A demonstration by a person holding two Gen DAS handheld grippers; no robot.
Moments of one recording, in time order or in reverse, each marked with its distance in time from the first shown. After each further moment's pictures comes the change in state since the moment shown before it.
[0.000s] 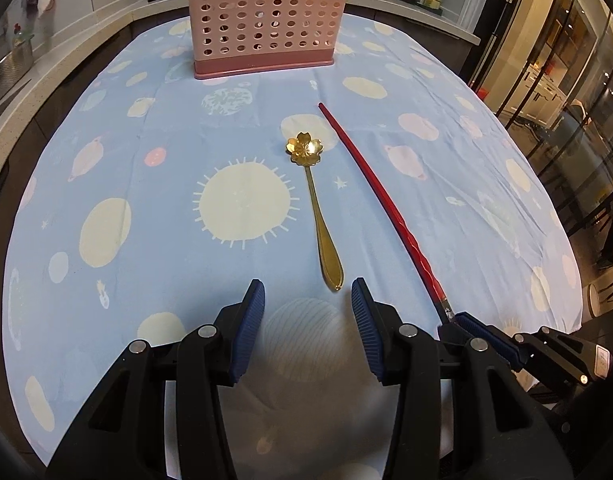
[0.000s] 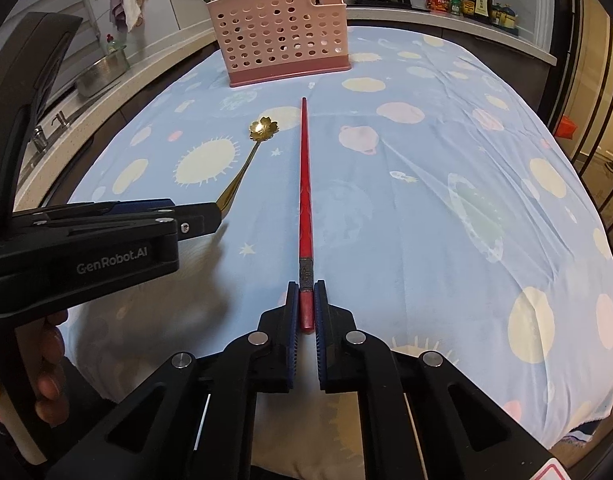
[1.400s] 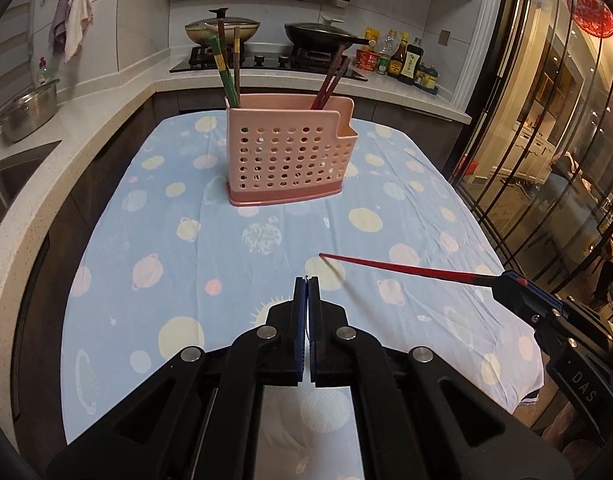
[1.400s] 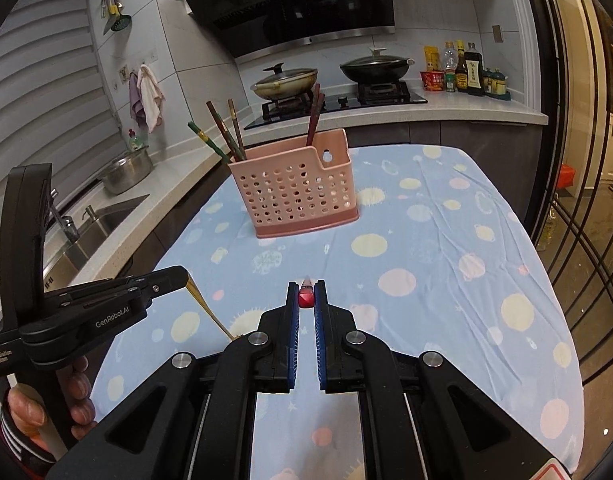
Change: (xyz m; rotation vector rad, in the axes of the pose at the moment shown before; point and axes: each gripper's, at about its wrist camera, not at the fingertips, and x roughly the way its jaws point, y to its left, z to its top) left arm -0.101 0.026 0.065 -0.033 -0.259 -0.018; right arm -0.098 -0.003 0.102 0.048 -0.312 0.078
